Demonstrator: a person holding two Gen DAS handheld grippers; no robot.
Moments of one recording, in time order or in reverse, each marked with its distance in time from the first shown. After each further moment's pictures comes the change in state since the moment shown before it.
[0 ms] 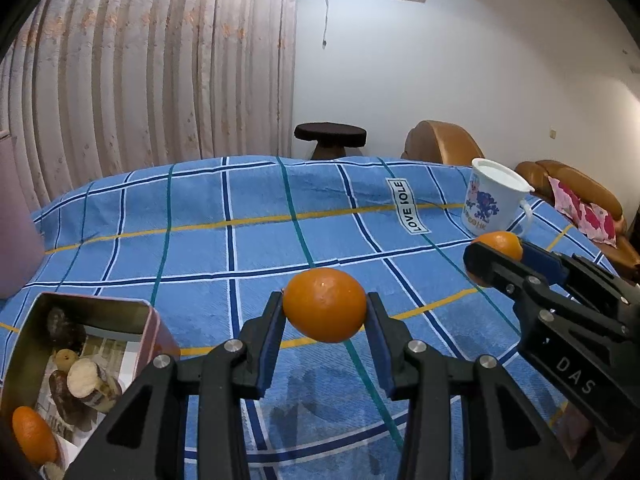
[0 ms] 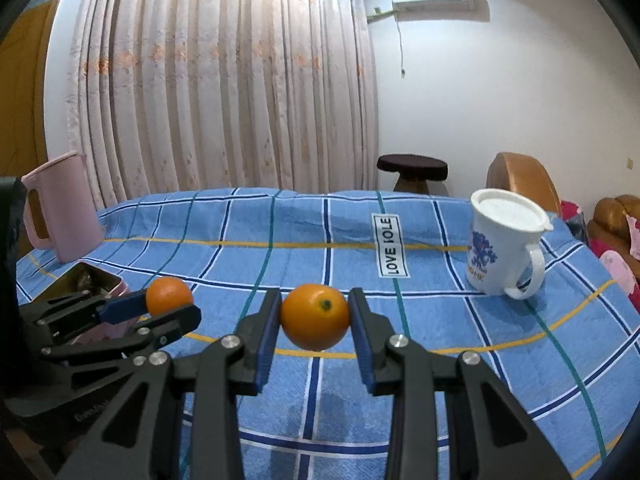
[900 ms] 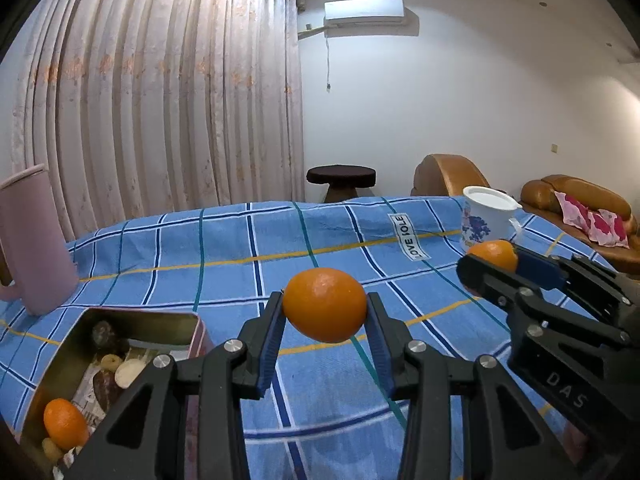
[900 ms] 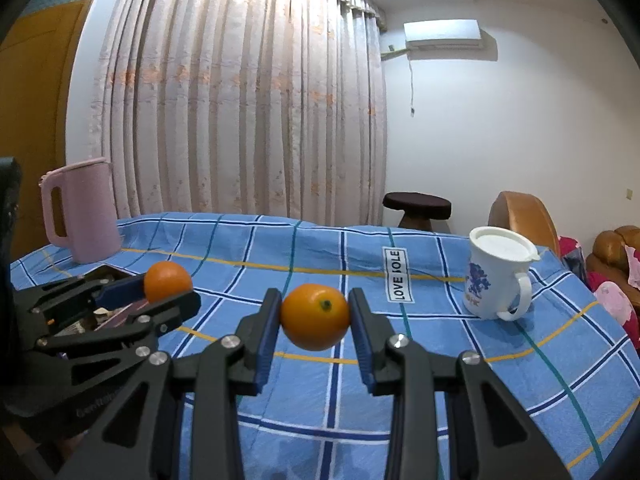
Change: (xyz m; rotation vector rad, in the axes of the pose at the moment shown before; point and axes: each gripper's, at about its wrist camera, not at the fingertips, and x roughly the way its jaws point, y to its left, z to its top) left arm -0.051 -0.004 -0.017 0.052 -0.164 0.061; right arm -0.039 0.024 -0.011 -0.060 -0.118 0.020
